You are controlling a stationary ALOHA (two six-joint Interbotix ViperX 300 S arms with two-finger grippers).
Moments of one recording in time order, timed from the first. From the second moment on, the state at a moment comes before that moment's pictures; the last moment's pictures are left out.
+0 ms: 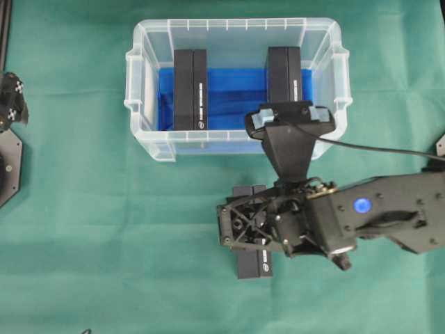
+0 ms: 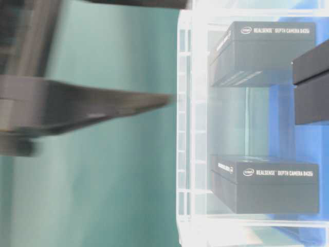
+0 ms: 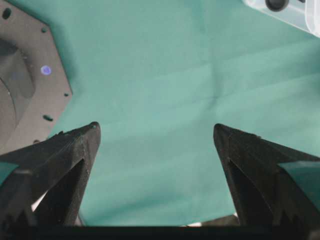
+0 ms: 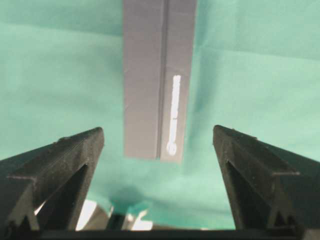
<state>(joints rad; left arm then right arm) 0.08 -0.71 0.47 0.07 1.55 -1.33 0.29 0.14 -0.19 -0.15 1.44 1.92</state>
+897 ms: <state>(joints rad) 0.08 -0.71 0.47 0.06 1.55 -1.34 0.35 -0.06 -0.07 -0.11 1.60 1.85</state>
